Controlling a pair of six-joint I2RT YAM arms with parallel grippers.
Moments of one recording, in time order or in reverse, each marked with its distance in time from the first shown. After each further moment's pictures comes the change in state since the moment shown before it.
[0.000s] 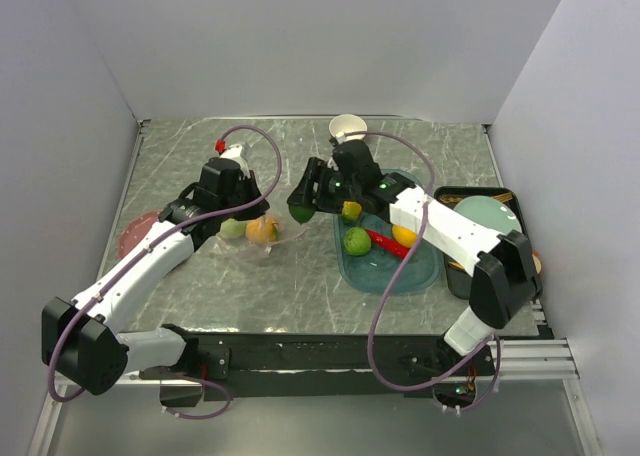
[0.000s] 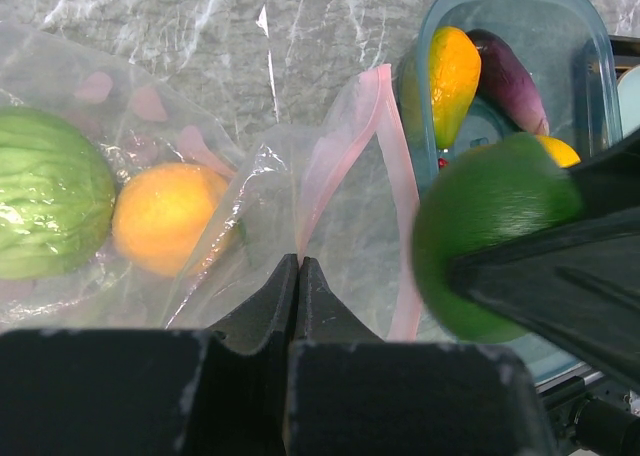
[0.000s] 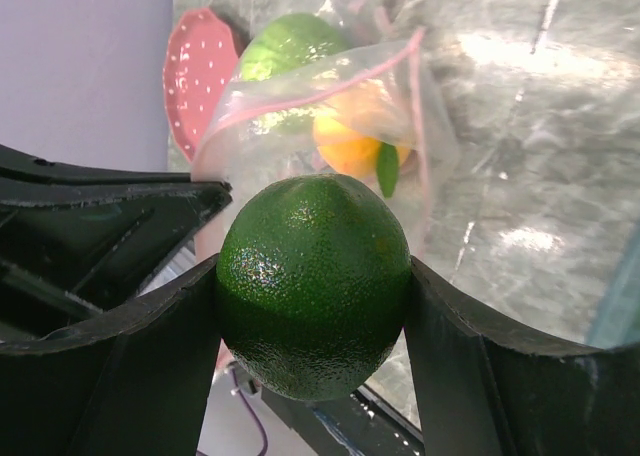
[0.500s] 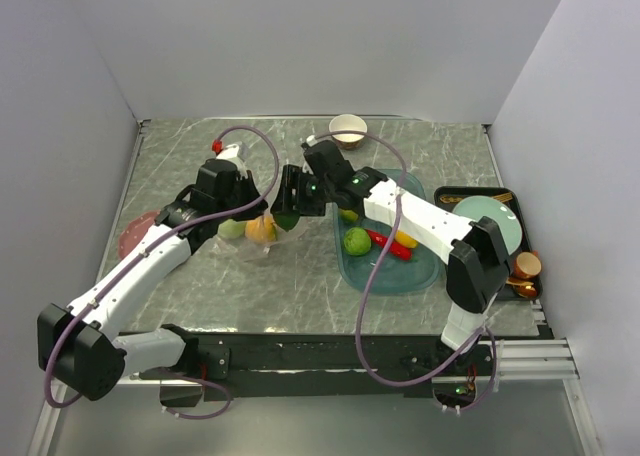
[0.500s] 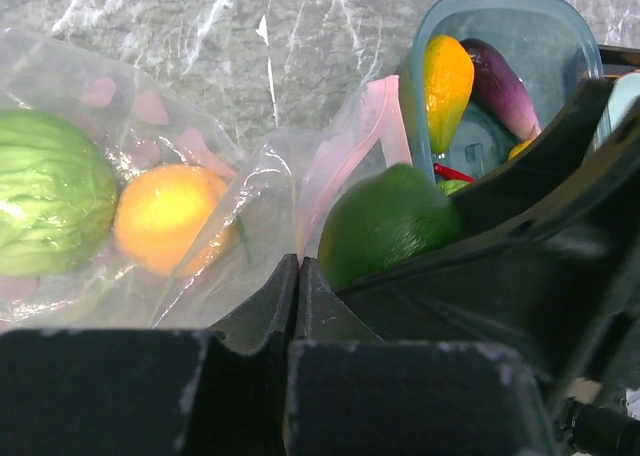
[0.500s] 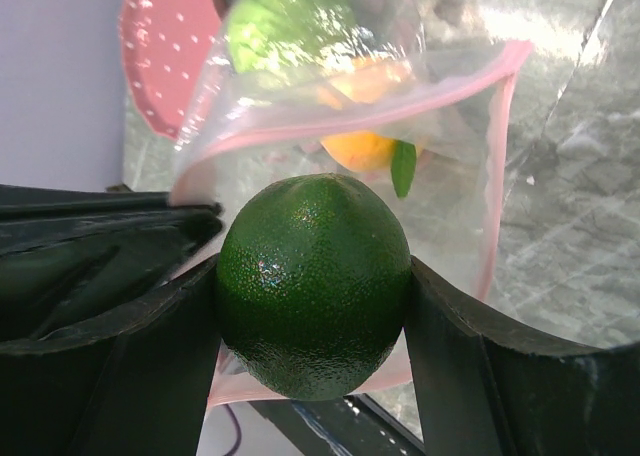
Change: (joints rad) left arm 0.000 -0.030 -0.010 0.004 -0.010 -0.004; right arm 0.093 0.166 0.188 -0.116 0.033 -0.074
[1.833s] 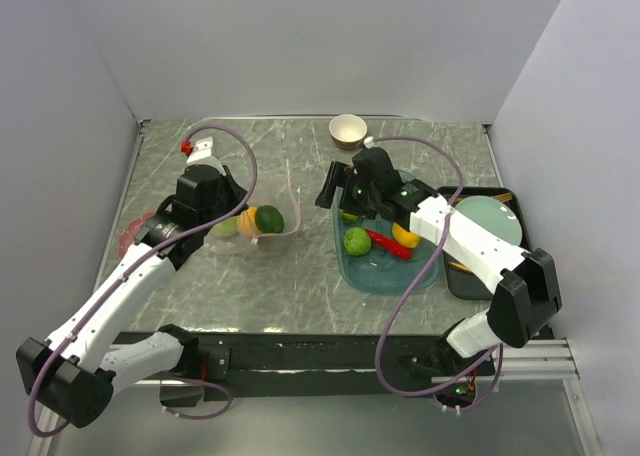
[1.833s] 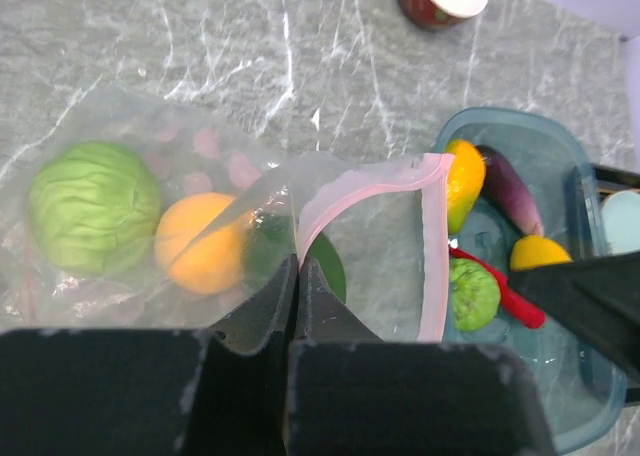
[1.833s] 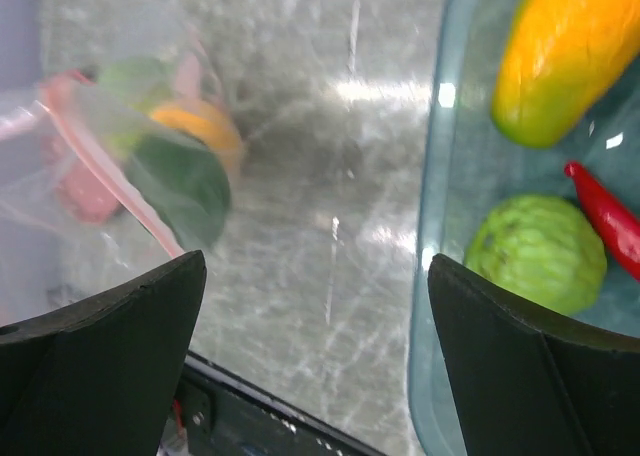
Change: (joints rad) left arm 0.002 -0.149 -0.022 0.008 -0.213 -0.044; right arm -0.132 -0.291 -0.270 -0.018 0.203 0.005
